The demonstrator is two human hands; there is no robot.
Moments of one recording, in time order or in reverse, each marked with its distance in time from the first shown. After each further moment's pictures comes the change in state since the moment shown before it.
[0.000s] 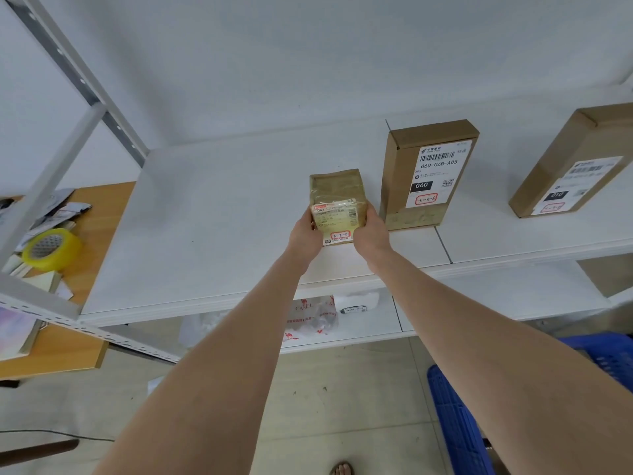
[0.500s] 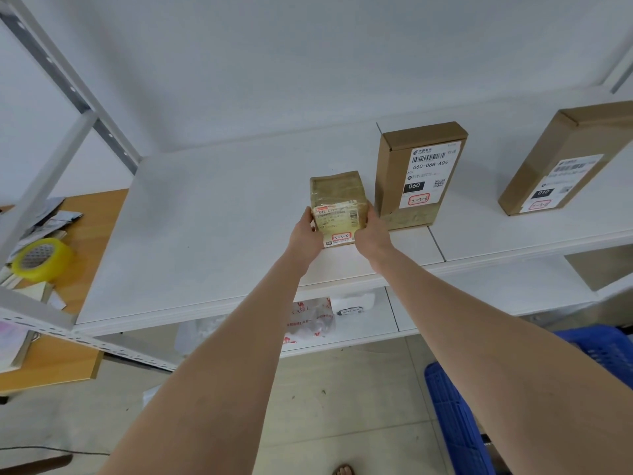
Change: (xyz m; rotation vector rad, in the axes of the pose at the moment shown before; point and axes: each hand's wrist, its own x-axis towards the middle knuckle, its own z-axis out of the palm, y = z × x) left_hand 0.001 0.001 0.003 -0.013 -0.044 -0.001; right_hand 0.005 0.006 -0.005 0.016 -0.025 0.067
